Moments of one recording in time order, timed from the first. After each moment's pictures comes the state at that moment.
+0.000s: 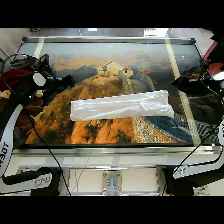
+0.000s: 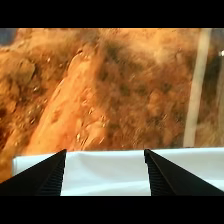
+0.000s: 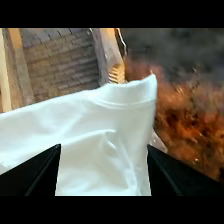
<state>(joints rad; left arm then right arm) -0.09 -1.36 1.22 1.24 -0.75 -1.73 -0.43 -1.61 1.42 -0.96 1.12 1.18</state>
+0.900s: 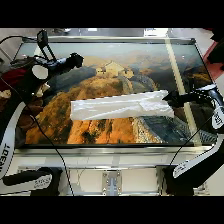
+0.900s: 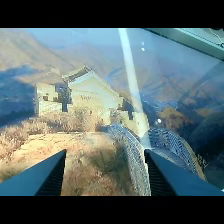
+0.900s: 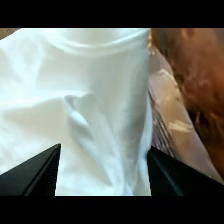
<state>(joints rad) -0.18 -1.35 1.31 0.95 -0.44 -1.44 -0.48 -1.90 1.44 -0.81 1.37 1.02</state>
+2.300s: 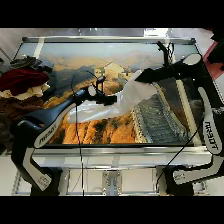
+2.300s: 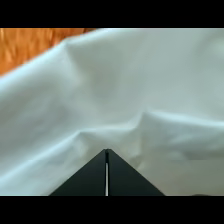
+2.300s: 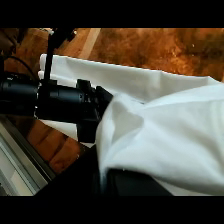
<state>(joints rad) -0.47 -1.78 1.42 0.95 -0.71 -1.51 0.07 -1.57 1.61 -0.72 1.30 1.15</state>
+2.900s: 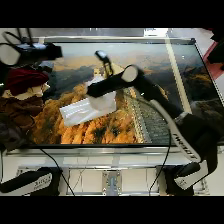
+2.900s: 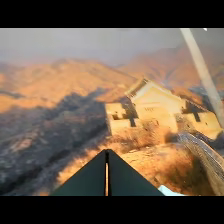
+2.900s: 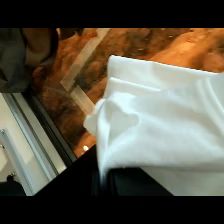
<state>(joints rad) -0.05 -1.22 1.58 1.35 -0.86 -1.47 0.70 -1.73 1.71 -0.81 0.87 1.35</state>
